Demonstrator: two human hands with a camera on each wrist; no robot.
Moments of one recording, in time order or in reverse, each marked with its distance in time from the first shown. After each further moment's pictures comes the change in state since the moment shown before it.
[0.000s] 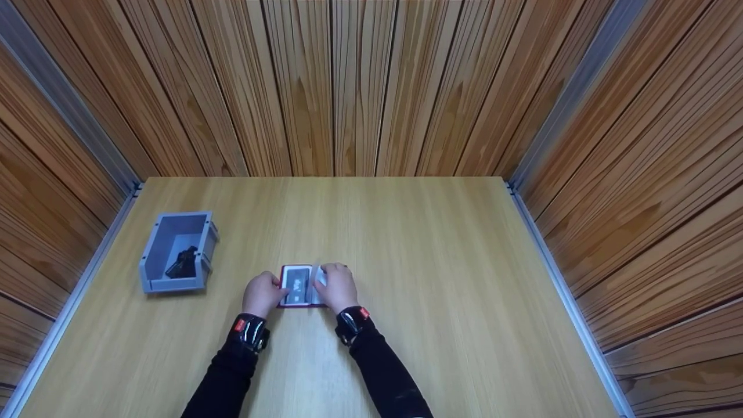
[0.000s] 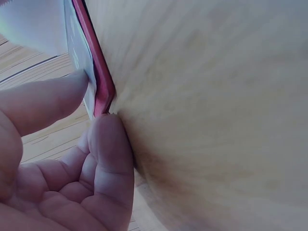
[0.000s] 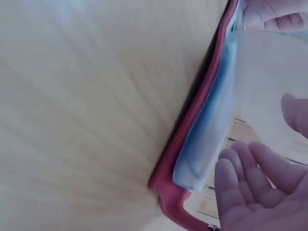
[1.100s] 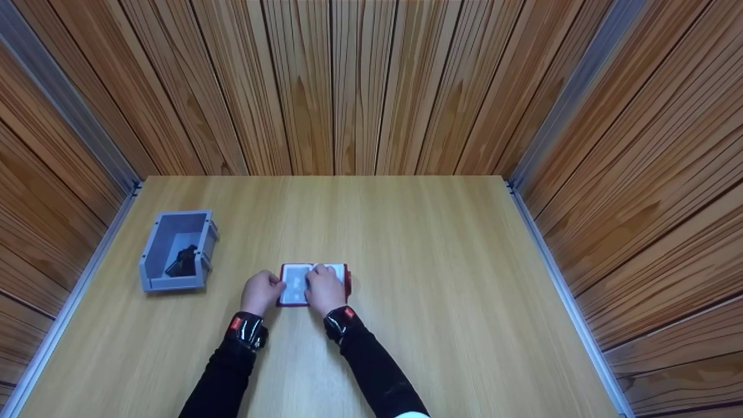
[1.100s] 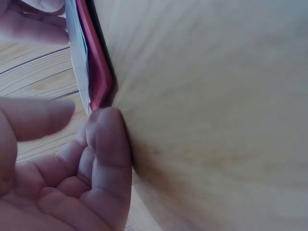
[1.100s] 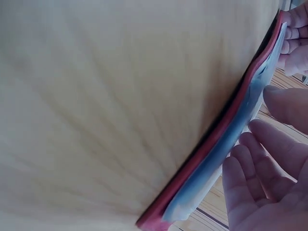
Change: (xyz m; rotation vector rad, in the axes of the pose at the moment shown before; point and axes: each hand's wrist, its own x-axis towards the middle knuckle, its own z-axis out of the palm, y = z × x) left_hand -0.001 -0.003 -0.004 -0.023 0.019 0.039; right_hand -0.002 -0.014 0.019 -0.260 -0.069 -0.143
